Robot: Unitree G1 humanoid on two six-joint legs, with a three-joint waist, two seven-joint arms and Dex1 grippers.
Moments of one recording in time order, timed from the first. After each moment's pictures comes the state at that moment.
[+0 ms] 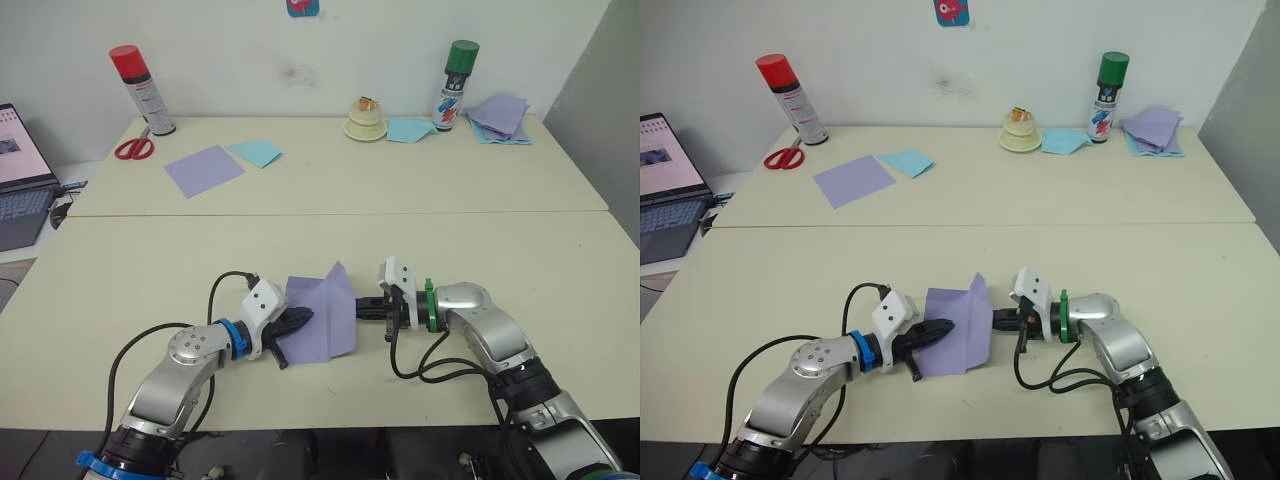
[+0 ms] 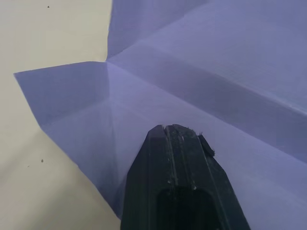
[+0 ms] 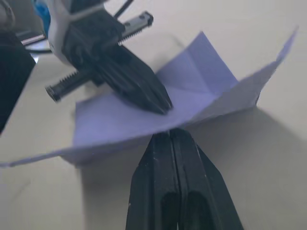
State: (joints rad) left arm -0.09 0.57 -0.15 -0.18 -0.26 0.36 -0.76; right arm -0.44 -0.35 0.28 0.04 0.26 0.42 1.06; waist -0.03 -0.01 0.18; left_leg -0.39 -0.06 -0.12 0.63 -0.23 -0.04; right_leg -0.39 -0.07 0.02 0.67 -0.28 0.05
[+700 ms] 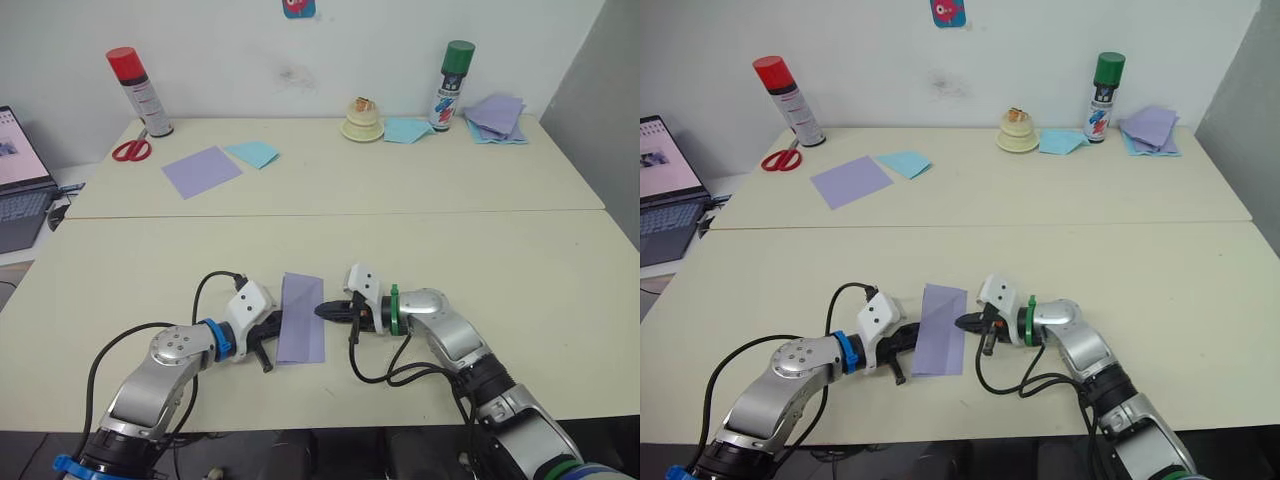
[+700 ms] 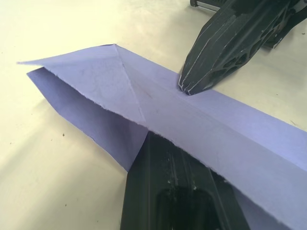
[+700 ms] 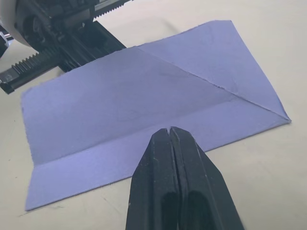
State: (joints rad) left arm -0.06 0.64 -0.10 -0.19 -0.27 0.36 -0.80; right arm -0.51 -0.19 0.39 0.27 0.10 0.25 0.96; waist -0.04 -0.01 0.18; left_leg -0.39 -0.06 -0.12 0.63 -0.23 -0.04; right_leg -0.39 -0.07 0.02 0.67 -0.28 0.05
